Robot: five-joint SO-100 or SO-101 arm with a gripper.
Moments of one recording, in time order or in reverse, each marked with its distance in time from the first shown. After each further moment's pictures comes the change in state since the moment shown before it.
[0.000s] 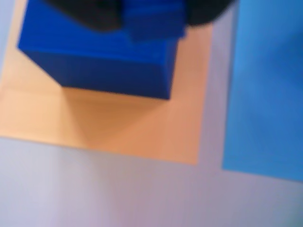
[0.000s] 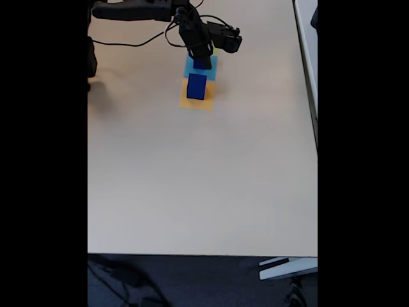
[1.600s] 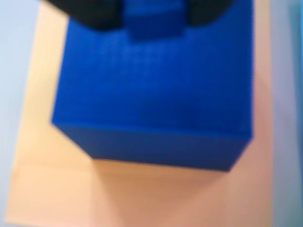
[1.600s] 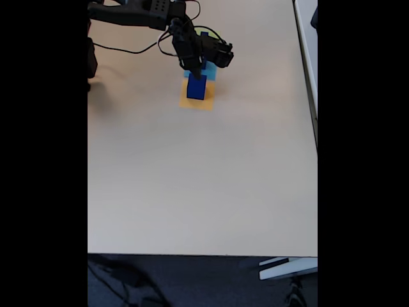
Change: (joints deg) arm 3.3 2.1 7.9 -0.2 0.8
